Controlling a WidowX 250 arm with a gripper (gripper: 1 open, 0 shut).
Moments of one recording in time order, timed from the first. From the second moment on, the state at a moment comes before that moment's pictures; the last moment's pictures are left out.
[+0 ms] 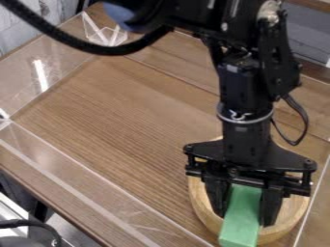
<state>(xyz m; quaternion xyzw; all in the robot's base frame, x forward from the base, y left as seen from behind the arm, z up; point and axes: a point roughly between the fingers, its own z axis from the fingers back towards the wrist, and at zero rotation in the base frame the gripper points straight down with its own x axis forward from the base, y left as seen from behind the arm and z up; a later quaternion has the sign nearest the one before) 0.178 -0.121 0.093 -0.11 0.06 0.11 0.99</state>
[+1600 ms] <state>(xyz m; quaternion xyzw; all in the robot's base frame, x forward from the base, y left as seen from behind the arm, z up) 0.177 -0.119 0.099 -0.12 0.07 0.10 0.99</state>
